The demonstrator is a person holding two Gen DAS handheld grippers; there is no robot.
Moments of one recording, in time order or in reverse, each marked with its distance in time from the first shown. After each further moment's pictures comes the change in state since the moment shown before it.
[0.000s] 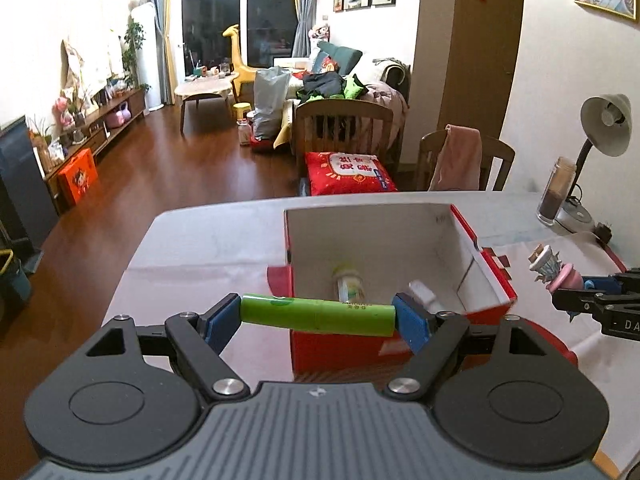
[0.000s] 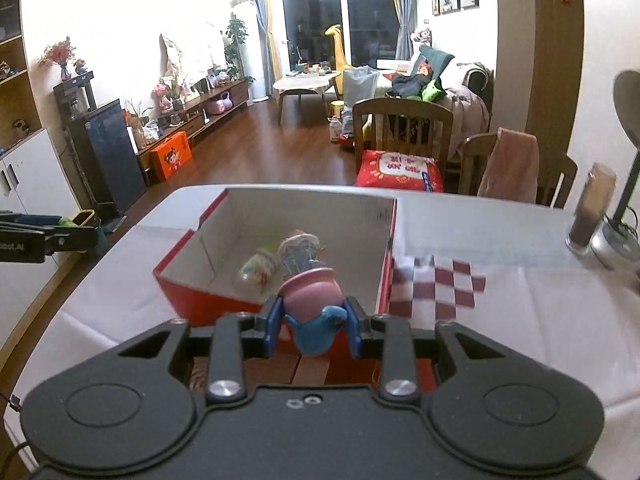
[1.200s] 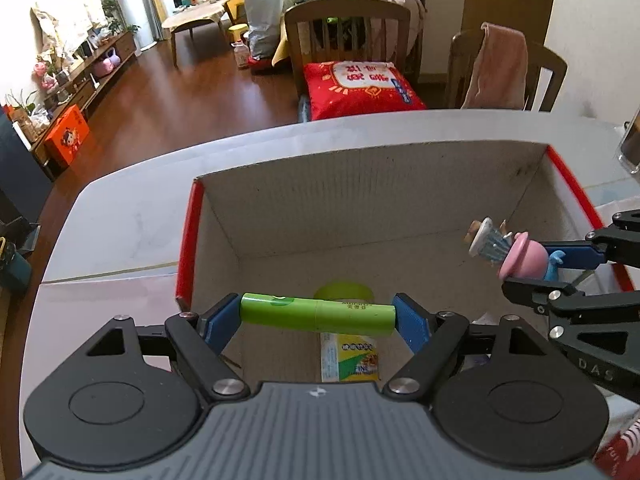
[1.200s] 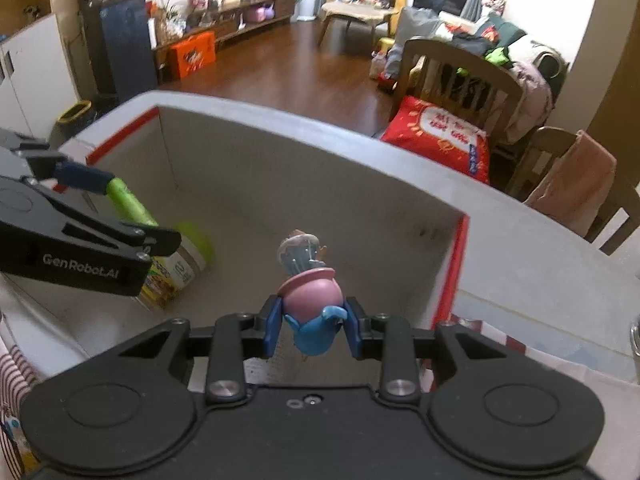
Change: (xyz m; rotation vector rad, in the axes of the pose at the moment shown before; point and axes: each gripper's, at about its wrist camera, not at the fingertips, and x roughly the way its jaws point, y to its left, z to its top) left arm 0.239 -0.044 0.028 0.066 0.284 0.081; right arm 0.215 -0.007 0.037 -0.263 0.278 0.022
